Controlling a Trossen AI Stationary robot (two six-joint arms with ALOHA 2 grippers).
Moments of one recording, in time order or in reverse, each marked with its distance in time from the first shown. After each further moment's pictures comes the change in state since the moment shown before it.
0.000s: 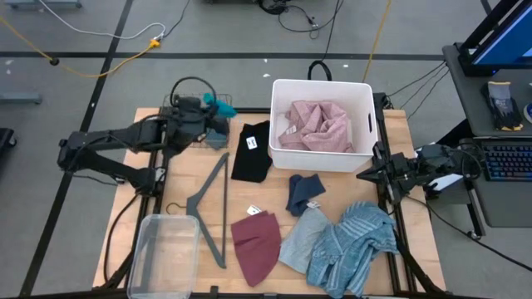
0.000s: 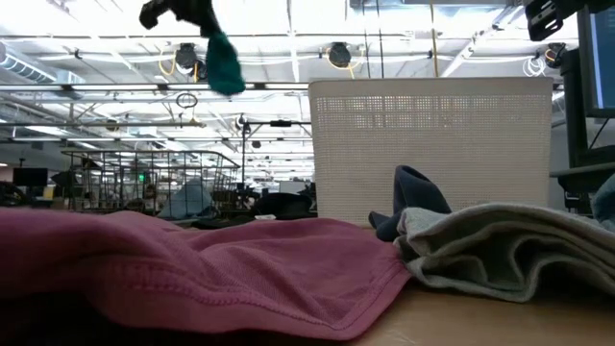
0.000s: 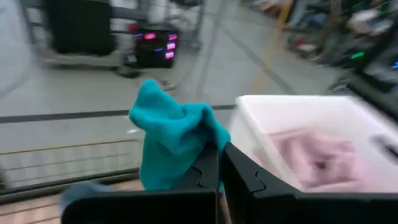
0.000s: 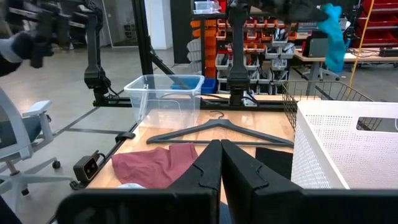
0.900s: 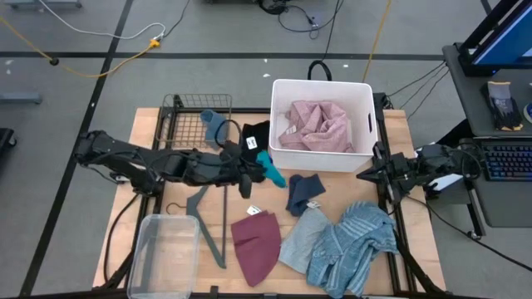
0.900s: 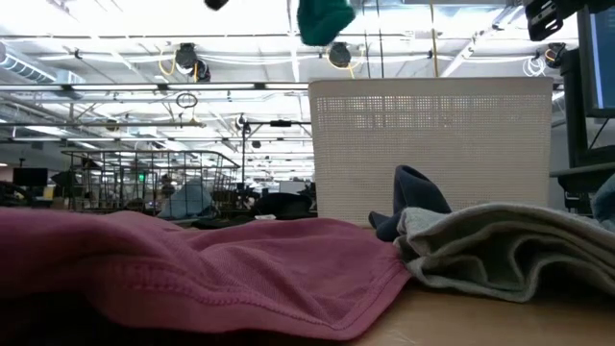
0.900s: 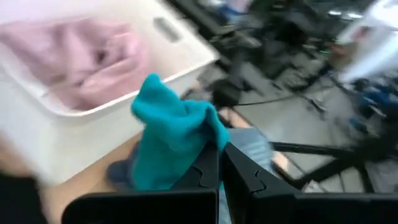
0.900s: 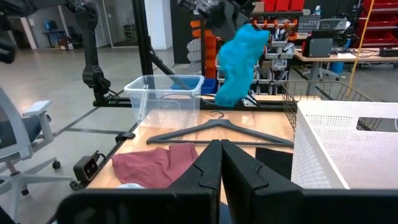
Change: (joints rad) left arm -0.318 0.207 0.000 0.398 0.468 -0.046; right arm 0.000 0.000 0.000 0.000 0.000 0.000
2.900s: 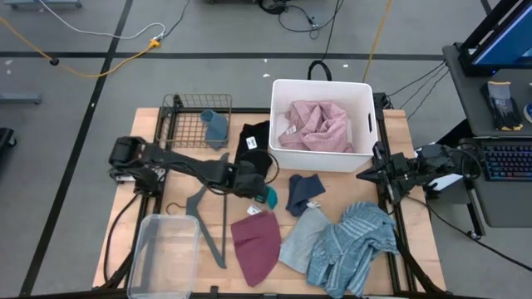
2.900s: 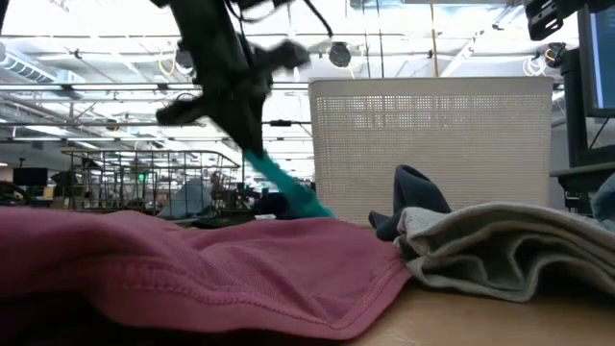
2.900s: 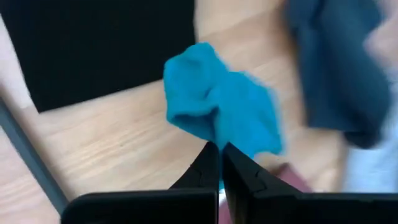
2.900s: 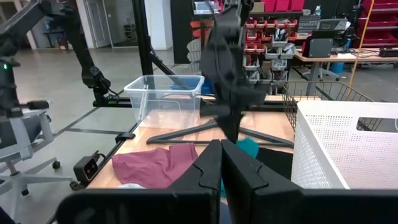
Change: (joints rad) left arm 0.088 0.355 -0.003 -0.447 0.231 -0.476; right arm 0.000 0.000 0.000 0.001 0.000 0.000
